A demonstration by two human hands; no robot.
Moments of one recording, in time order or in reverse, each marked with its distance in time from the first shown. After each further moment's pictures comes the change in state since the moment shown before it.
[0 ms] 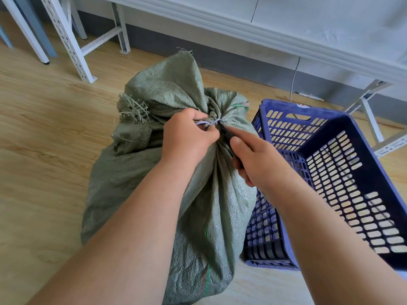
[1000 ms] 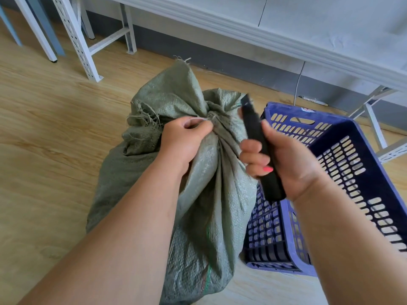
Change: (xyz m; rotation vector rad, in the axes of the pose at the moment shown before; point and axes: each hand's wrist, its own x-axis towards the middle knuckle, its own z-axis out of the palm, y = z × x) left_hand 0.002 -0.012 -0.009 -0.451 -0.087 -0.258; right_hand 0.007 -0.011 -0.024 0.937 -0.522 0.315
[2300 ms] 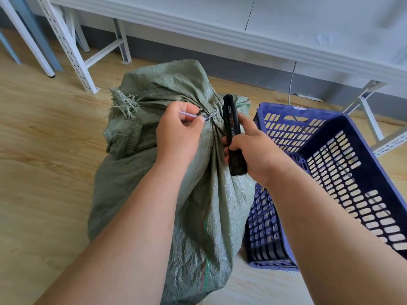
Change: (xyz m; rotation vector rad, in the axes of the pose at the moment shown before) left_hand 0.000 0.014 0.007 0.167 0.117 0.264; right_hand 0.024 0.003 0.013 -0.514 0.422 -0.252
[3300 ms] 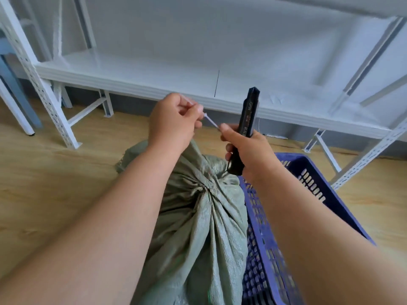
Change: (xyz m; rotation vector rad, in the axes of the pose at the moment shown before) left_hand 0.066 0.131 -0.003 -0.111 -0.157 0.208; right_hand 0.014 -0.102 -0.013 0.115 0.267 -0.271
